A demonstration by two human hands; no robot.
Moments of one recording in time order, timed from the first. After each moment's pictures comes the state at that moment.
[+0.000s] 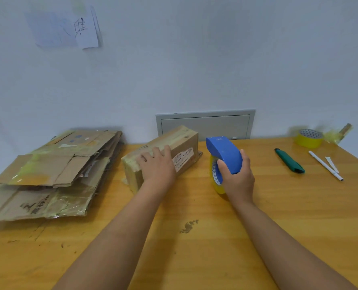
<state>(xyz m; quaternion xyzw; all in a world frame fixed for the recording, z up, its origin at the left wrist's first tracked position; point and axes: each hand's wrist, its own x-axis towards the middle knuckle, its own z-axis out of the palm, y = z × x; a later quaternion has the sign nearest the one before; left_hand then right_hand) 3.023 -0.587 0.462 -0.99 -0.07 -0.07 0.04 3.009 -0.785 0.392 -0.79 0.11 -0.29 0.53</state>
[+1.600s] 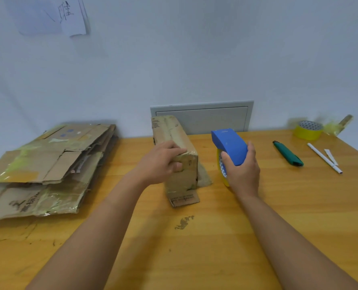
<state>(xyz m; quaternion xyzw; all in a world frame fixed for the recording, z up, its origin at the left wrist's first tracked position) 3.029 -0.567 0.467 -0.95 0.25 -0.08 -0.17 3.015 -0.806 0.393 -0.81 0.13 -0.29 0.49</state>
